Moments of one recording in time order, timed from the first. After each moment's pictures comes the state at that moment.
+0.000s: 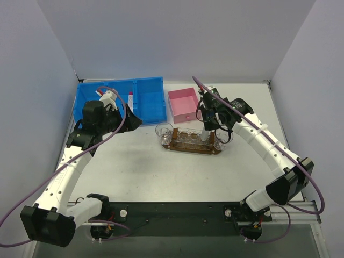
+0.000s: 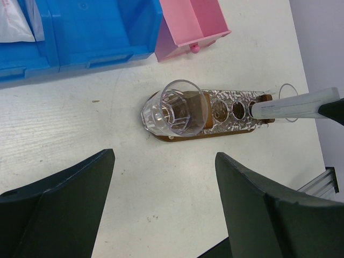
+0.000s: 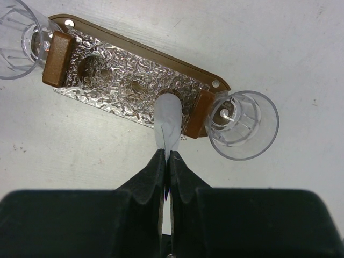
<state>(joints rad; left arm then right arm) -0.22 1.07 1.02 -0.45 0.32 -0.46 0.61 1.48 1.52 -1.03 0.25 0.26</state>
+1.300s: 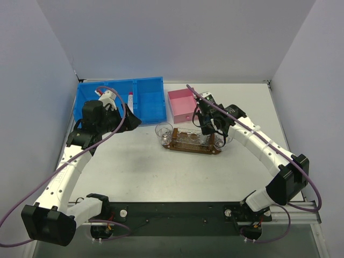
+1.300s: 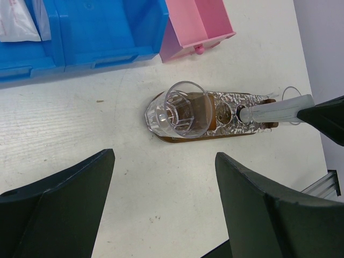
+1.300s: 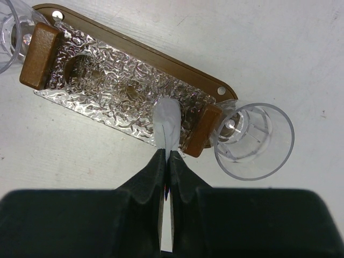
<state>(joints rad) -0.21 1.08 1.02 -0.45 0.32 -0.46 0.62 1.49 1.37 -0.89 0.25 0.22</state>
